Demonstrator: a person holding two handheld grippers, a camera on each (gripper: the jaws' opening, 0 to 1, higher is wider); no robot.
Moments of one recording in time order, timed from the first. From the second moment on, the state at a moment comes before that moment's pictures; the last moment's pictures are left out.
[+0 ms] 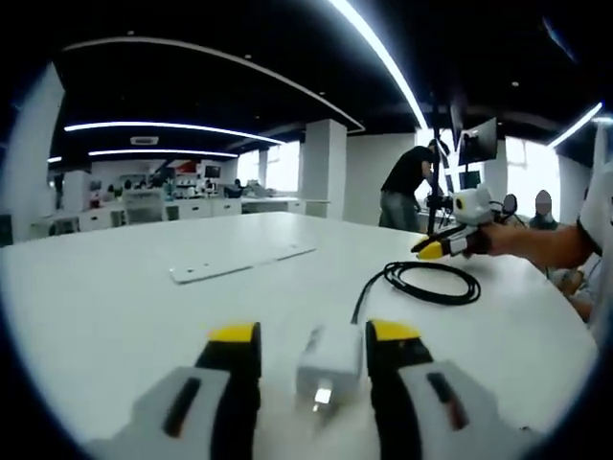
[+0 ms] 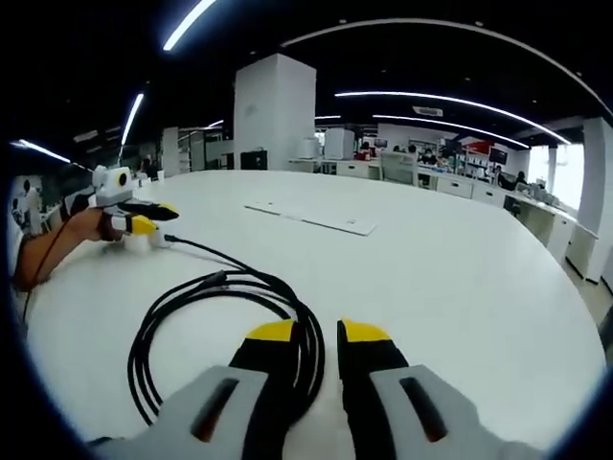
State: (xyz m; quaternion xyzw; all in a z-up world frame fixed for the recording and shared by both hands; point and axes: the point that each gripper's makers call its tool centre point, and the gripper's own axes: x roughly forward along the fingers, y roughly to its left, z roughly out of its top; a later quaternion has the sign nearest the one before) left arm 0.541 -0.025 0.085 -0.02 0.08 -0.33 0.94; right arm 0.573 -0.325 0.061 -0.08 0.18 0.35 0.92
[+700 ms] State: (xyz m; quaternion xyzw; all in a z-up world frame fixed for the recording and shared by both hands) left arm 0.537 0.026 0.108 -0.05 0.01 -0.22 0.97; right arm 0.568 -0.325 0.099 -0.02 0.05 0.31 0.95
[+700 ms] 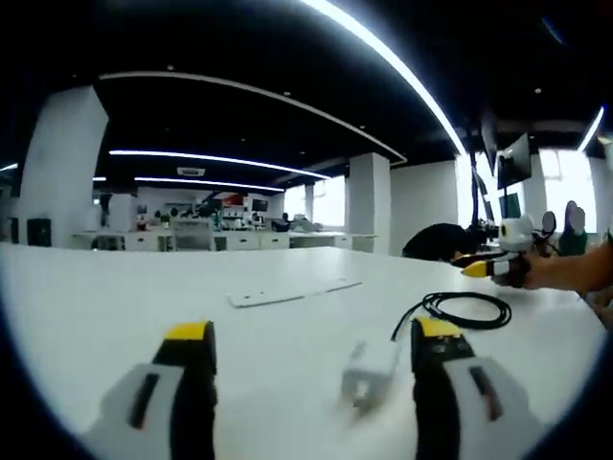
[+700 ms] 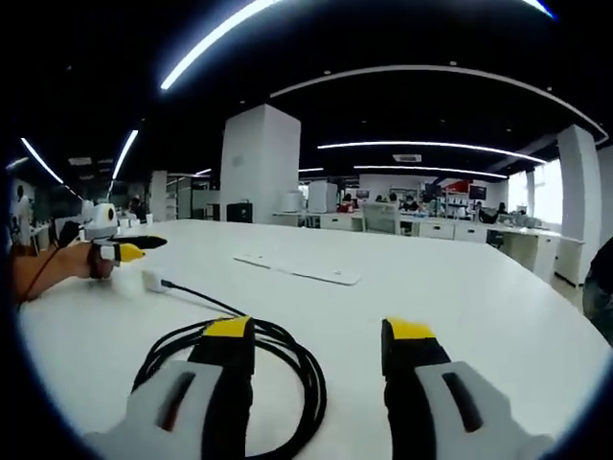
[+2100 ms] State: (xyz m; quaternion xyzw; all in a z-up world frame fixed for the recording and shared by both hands) left arm 0.383 0.023 0.129 -0.05 -0.01 -0.15 0.99; right arm 0.441 -0.345 0.123 0.03 -0.01 0.27 0.96
